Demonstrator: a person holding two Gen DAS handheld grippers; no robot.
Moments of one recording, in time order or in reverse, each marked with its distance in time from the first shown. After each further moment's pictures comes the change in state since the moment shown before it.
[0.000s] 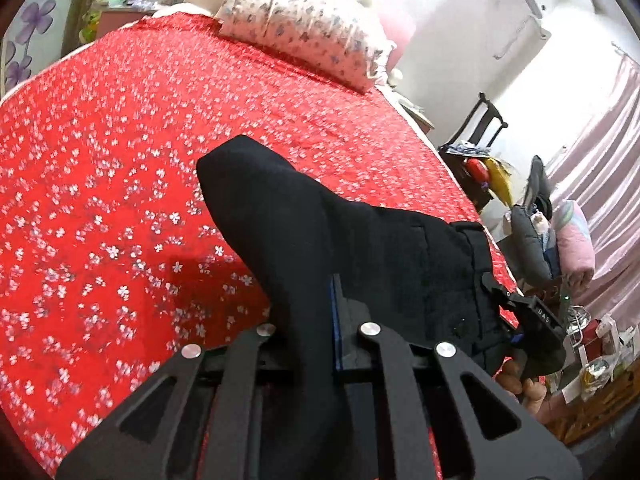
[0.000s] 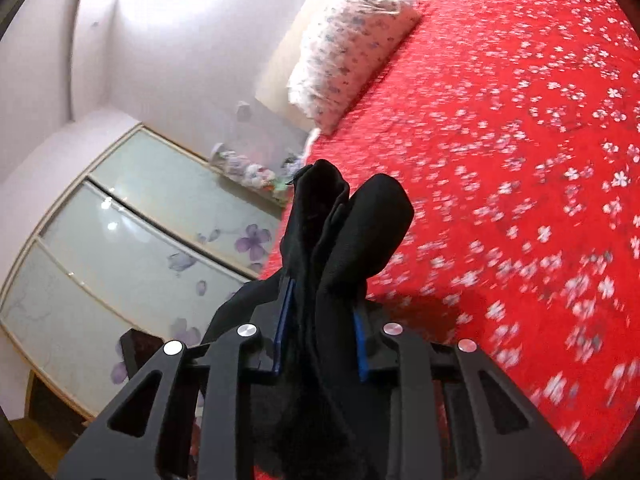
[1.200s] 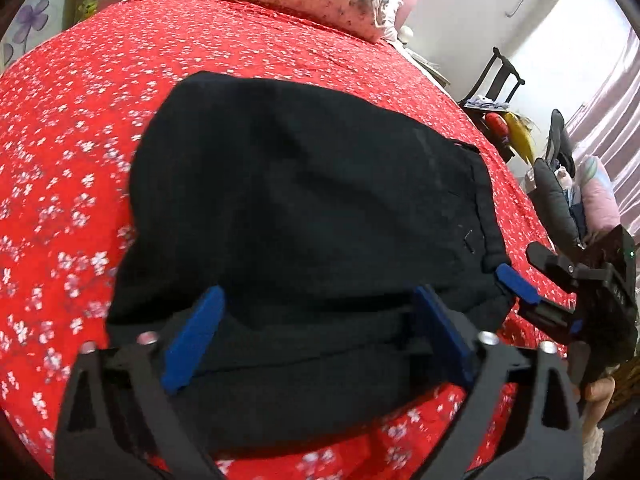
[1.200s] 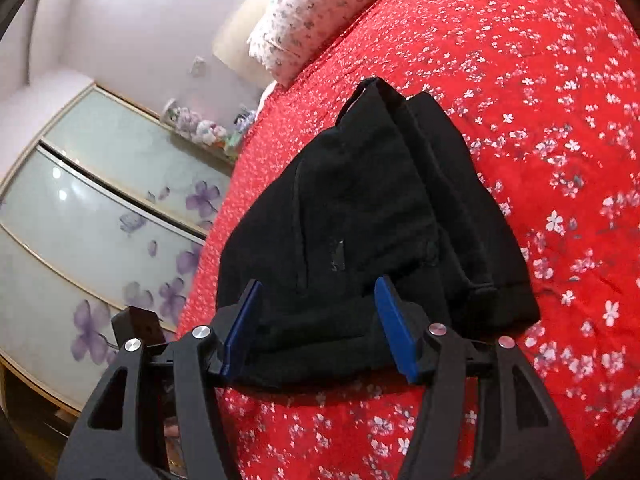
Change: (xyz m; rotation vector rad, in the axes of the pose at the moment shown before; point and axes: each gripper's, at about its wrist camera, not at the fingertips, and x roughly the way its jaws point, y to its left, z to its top) left arm 0.040 -0.023 -0.078 0.068 0.107 0.085; right arm -0.004 0.018 -0.061 -0.008 0.131 -0.170
